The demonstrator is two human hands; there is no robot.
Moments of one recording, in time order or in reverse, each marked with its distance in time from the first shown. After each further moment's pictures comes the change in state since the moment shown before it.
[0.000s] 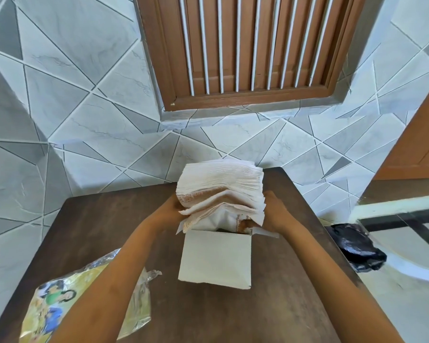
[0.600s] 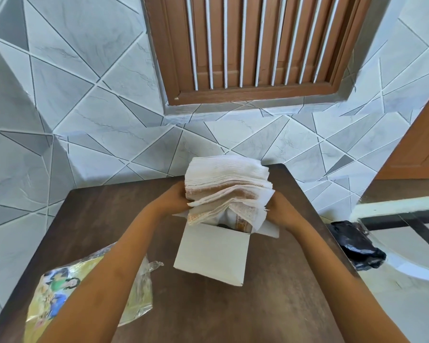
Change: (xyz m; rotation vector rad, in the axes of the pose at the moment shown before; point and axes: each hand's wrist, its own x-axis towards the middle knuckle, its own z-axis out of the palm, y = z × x) left_hand -0.002 0.024 -0.005 0.158 -0.113 0.028; right_hand -0.019 0.006 -0.007 0.465 0.077 -0.103
